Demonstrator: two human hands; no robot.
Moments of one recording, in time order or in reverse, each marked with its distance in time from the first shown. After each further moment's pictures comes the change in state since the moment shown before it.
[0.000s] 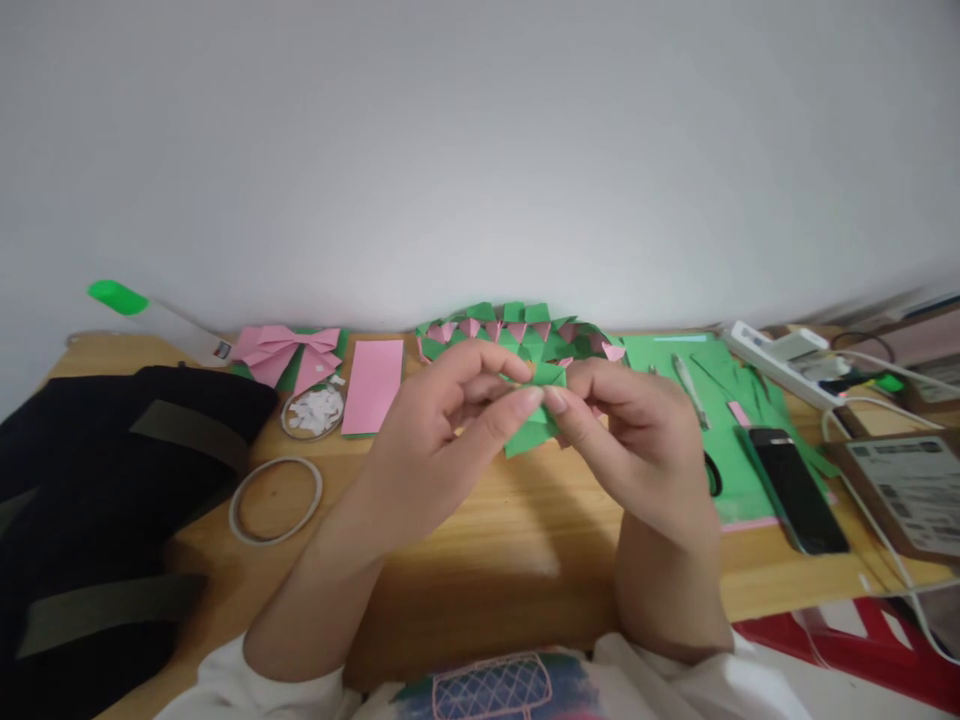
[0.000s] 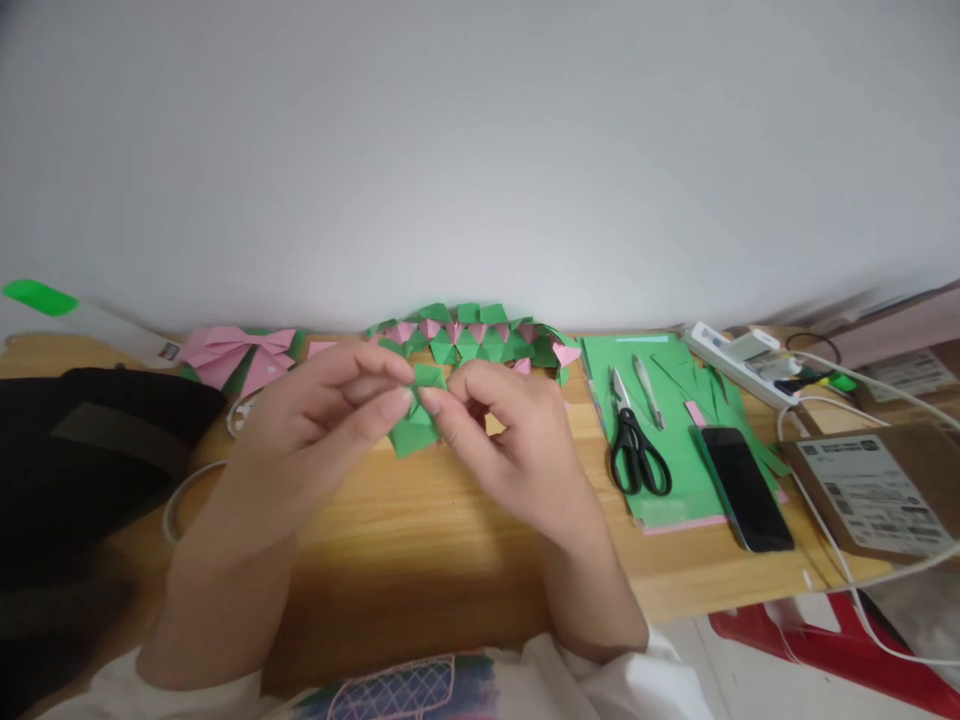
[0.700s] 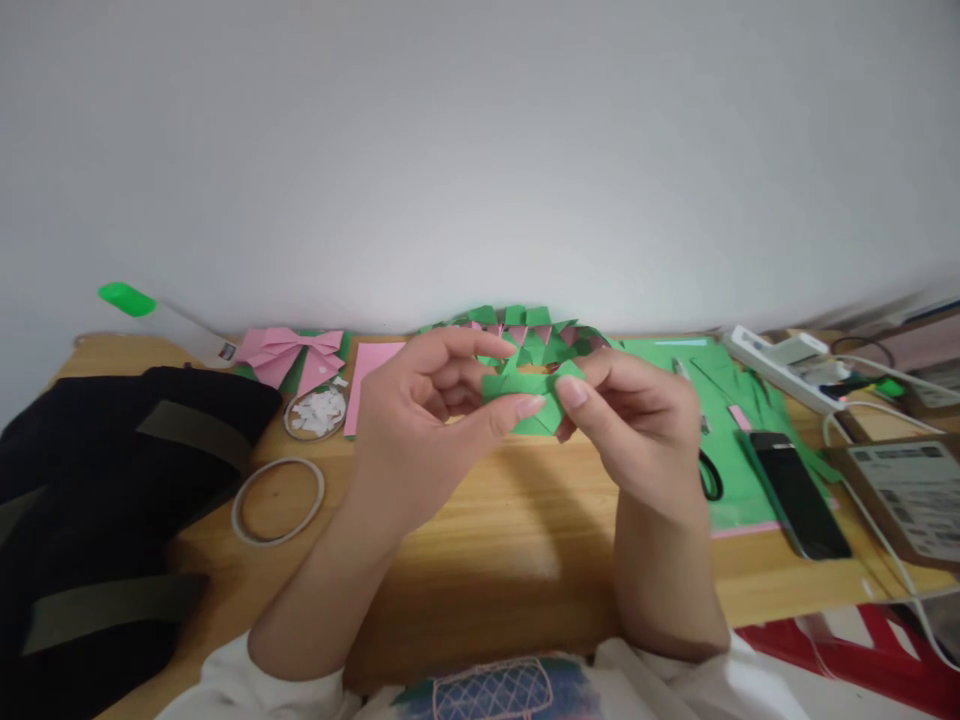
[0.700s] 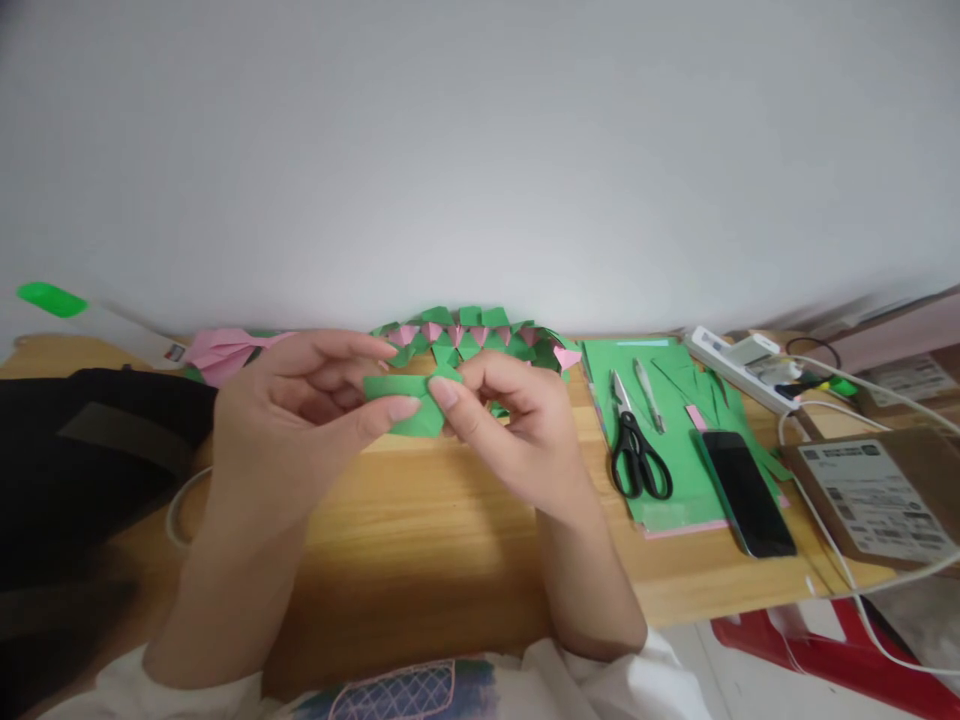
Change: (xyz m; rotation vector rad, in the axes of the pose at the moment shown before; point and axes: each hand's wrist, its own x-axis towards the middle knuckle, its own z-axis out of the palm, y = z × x) left_hand 0.002 -0.001 0.005 -0.127 0.266 0.091; right_hand 0.000 0.012 0.005 0.378 0.077 0.078
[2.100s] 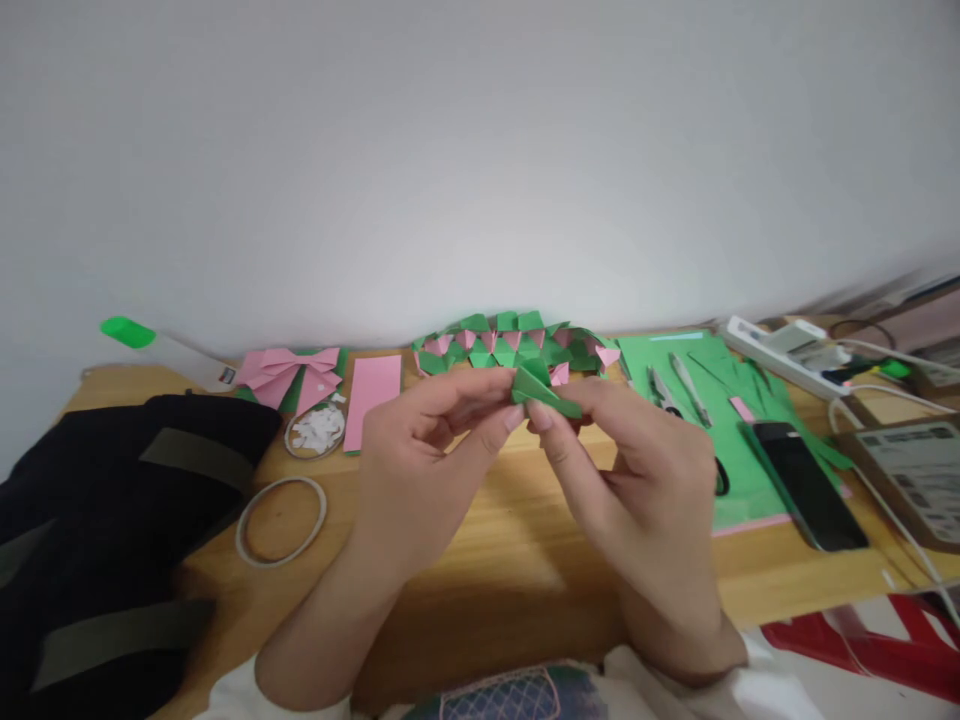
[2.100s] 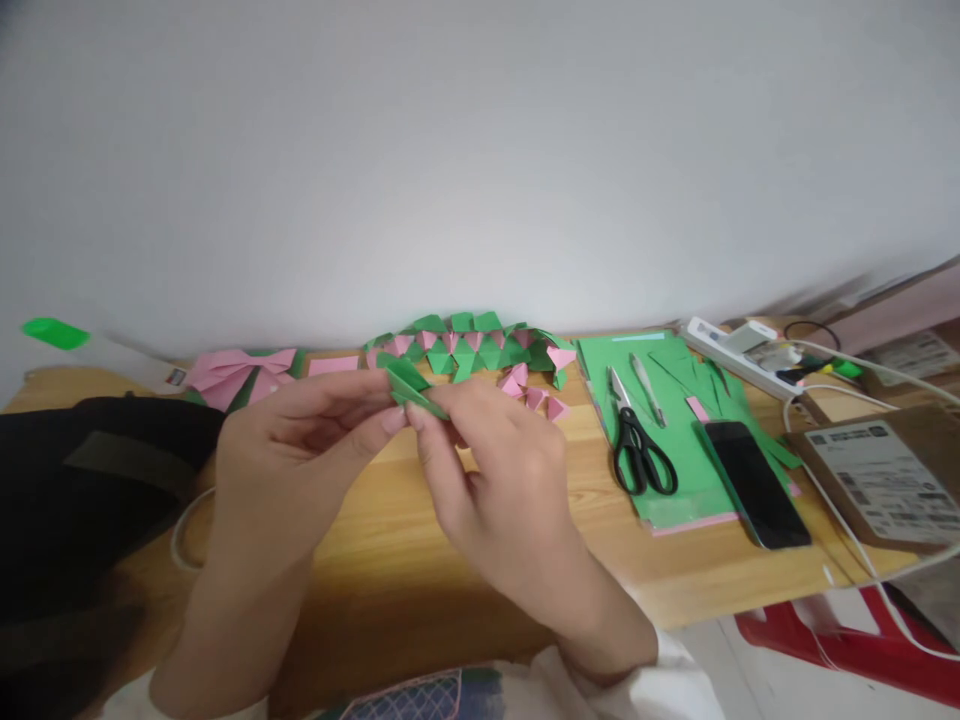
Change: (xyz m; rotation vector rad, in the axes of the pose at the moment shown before) left_hand -0.012 -0.003 0.007 0.015 0.009 0.008; right_hand -0.019 -0.027 0.017 -0.613 0.156 -0.187
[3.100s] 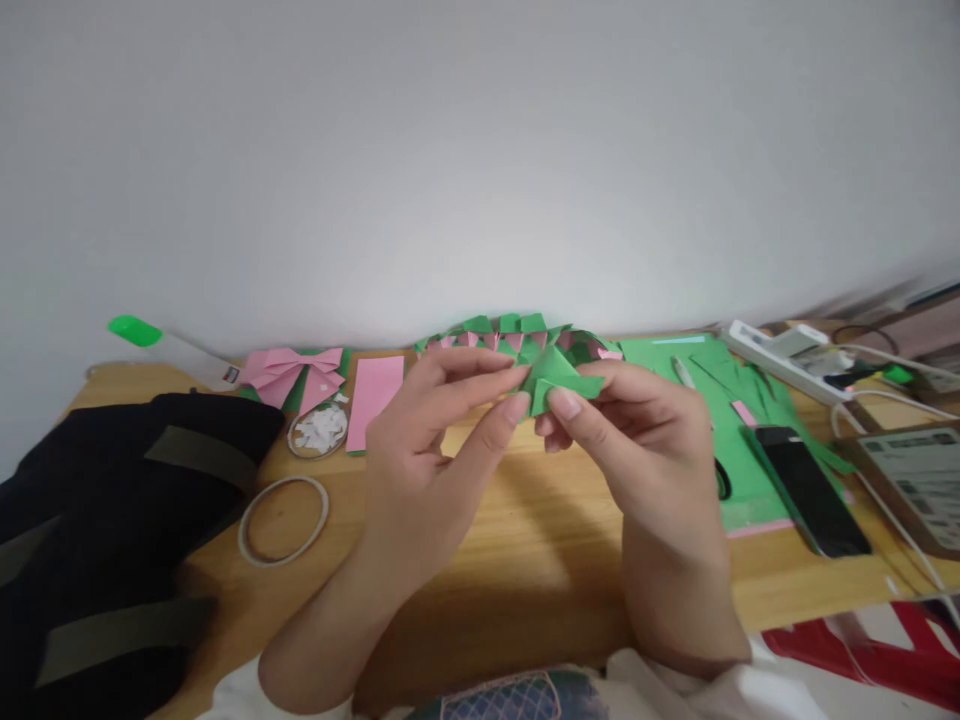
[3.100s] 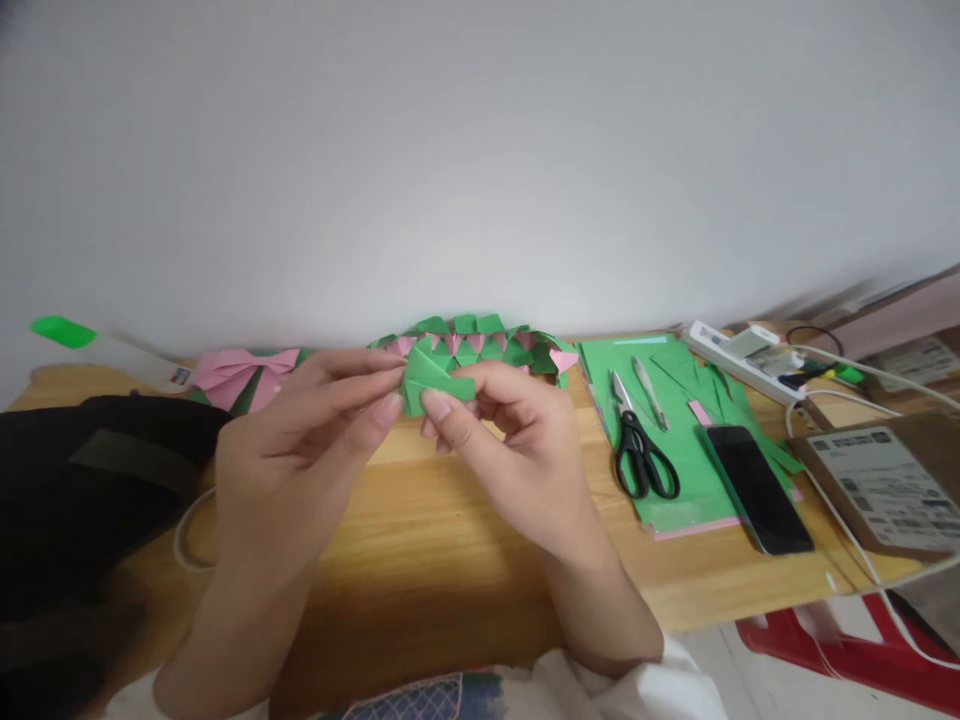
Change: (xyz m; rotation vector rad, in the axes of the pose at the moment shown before) left_hand 0.001 0.001 -0.002 0.245 0.004 0.219; right_hand 0.006 0.021 0.004 0.723 -0.059 0.332
